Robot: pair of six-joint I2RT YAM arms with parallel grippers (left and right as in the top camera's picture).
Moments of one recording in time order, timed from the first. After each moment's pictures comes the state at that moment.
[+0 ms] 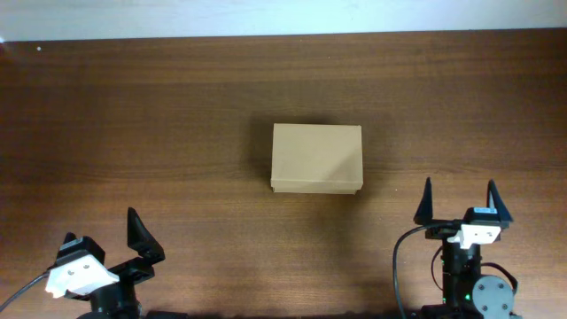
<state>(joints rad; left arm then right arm) -0.11 0.12 0.69 -0.69 -0.44 -0.21 0.03 0.01 0.12 0.04 0.13 -0.16</state>
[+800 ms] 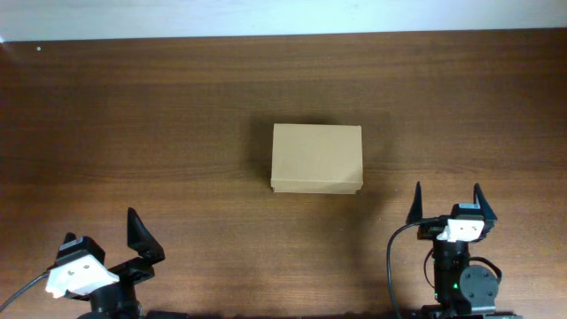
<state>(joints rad) -0.11 0.12 0.69 -0.69 -0.44 -0.21 0.02 0.01 0.01 0.04 0.12 -0.16</state>
